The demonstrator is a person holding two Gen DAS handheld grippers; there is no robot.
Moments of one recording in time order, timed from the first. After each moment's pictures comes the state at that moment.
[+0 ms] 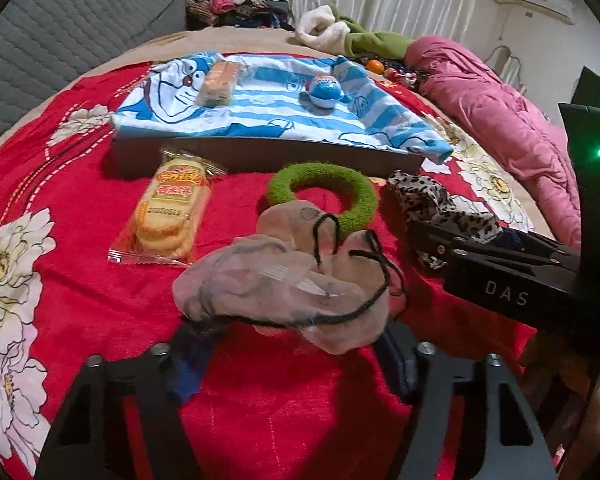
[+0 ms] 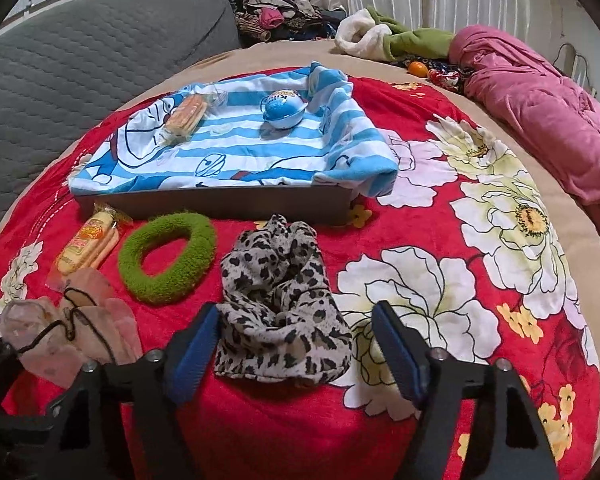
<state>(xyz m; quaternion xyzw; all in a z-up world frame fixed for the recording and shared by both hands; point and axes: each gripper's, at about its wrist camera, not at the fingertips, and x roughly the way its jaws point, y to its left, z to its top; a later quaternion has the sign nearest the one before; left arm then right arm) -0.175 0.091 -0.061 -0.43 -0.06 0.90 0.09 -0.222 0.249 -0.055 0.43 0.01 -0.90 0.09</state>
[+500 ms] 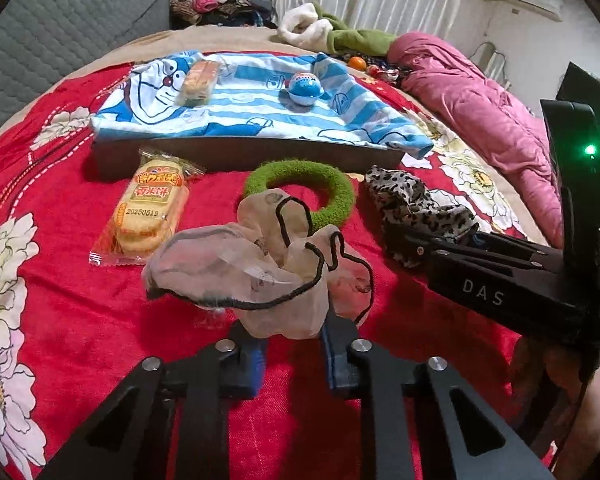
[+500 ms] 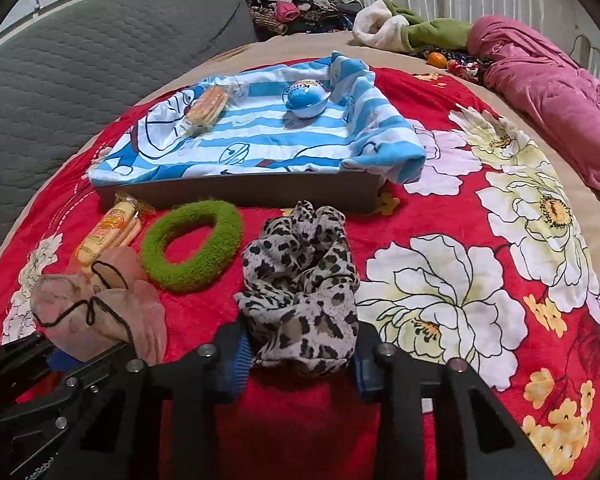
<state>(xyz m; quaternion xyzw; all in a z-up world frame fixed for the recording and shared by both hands) -0.173 0.095 -0.061 -0.43 -0.07 0.89 0.12 -0.218 0.244 -0.058 0.45 -0.01 -0.89 0.13</state>
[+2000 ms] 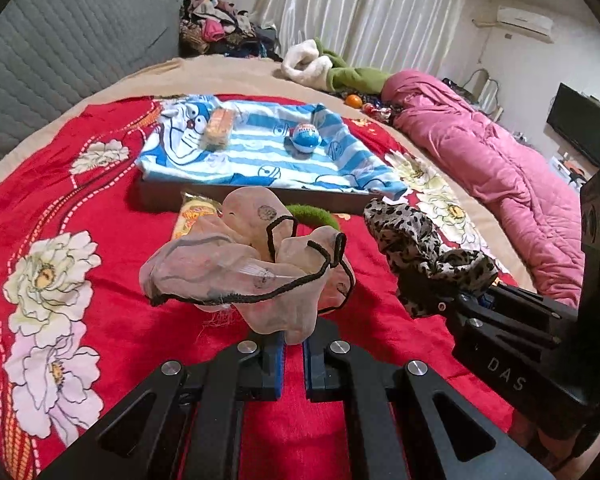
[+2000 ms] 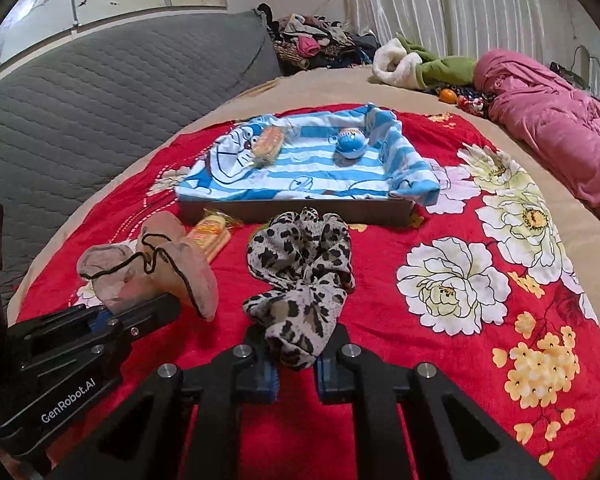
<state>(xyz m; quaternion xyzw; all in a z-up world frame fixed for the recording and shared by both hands) -0.124 0.068 -0.005 -0.38 -0.08 0.91 0.12 -0.137 0.217 -0.001 0.39 -0.02 -0.91 0.16</state>
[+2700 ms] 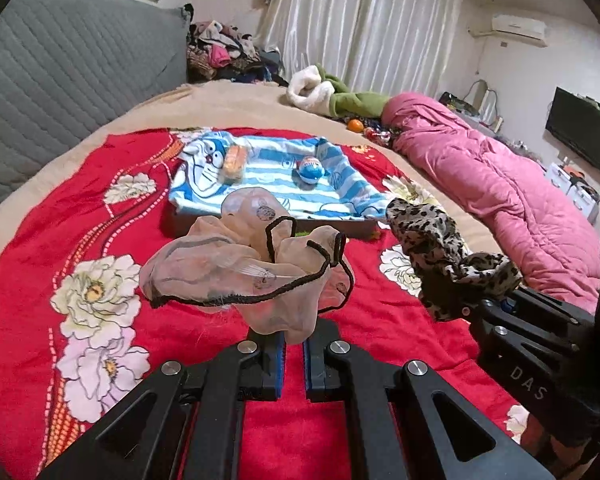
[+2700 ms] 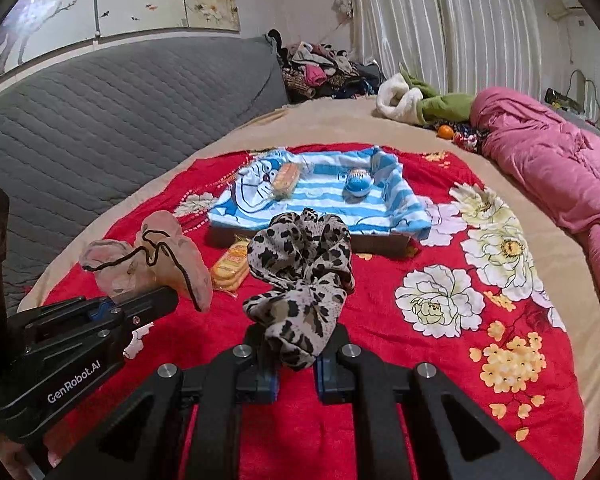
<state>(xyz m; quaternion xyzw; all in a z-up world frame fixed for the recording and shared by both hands) -0.083 0.051 0.043 -0.35 -0.07 0.93 0.10 -0.088 0.206 0.048 0.34 -0.01 -0.93 0.15</state>
